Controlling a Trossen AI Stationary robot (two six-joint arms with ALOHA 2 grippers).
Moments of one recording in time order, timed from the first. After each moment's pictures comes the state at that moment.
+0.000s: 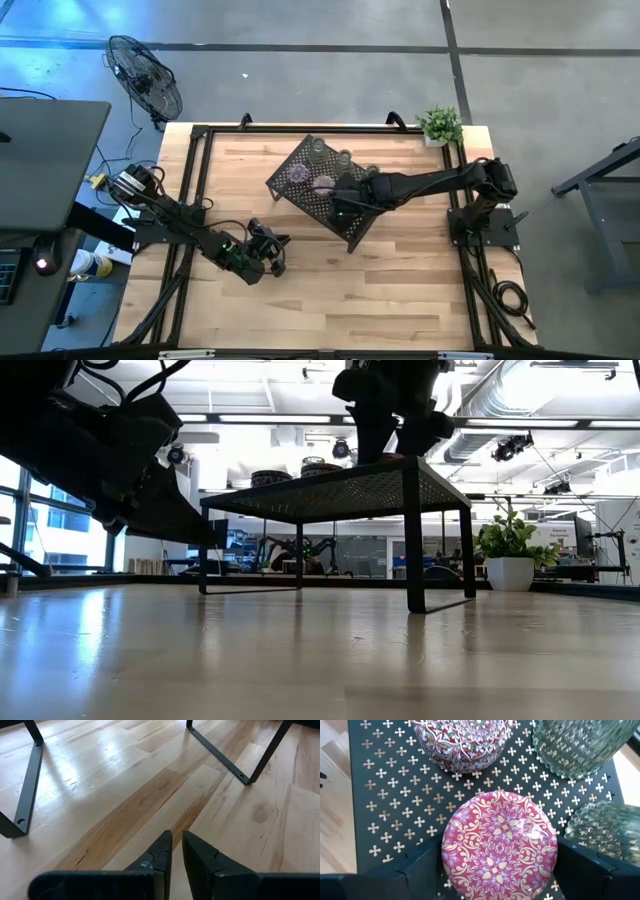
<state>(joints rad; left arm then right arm) -0.57 1.59 0.57 0.23 -0.92 -0.84 0.08 1.78 1.56 -1.05 0.40 0.80</state>
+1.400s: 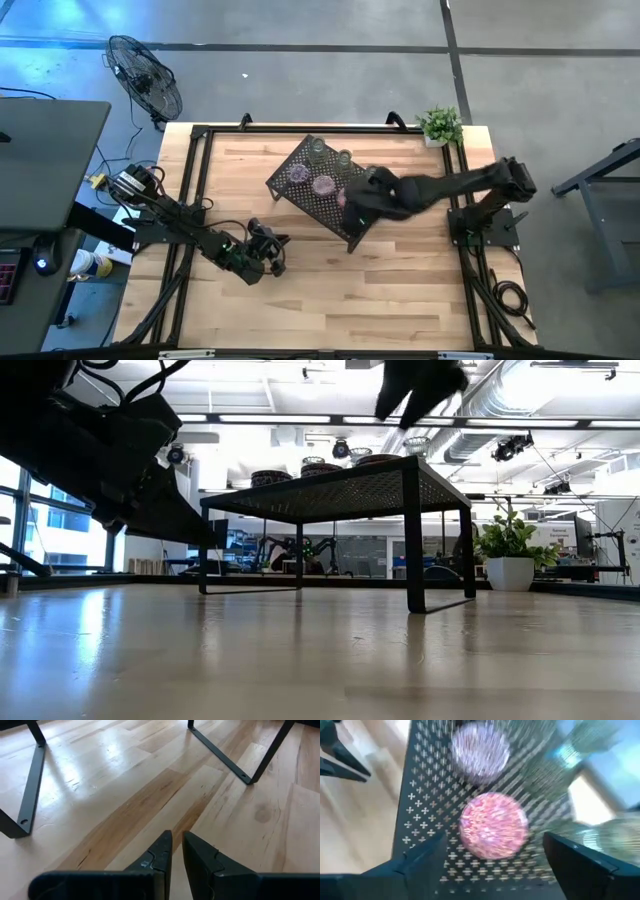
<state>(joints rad) -0.57 1.59 0.57 0.23 -0.92 -0.84 0.18 1.65 1.56 -1.06 0.48 0.69</state>
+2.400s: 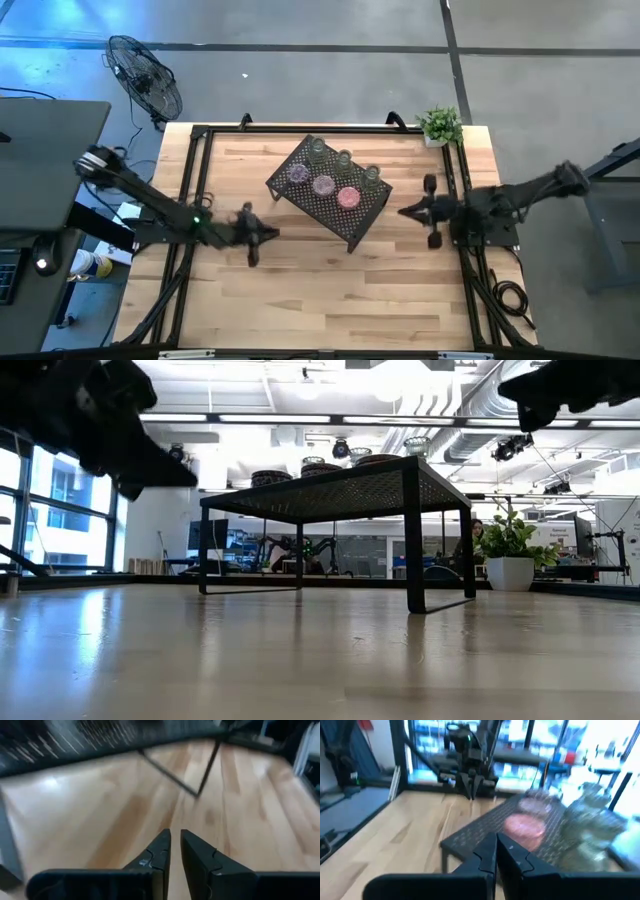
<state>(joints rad) -0.48 1.13 0.31 0.41 -0.60 -0.45 0.33 0.47 0.34 0.00 0.34 -0.03</state>
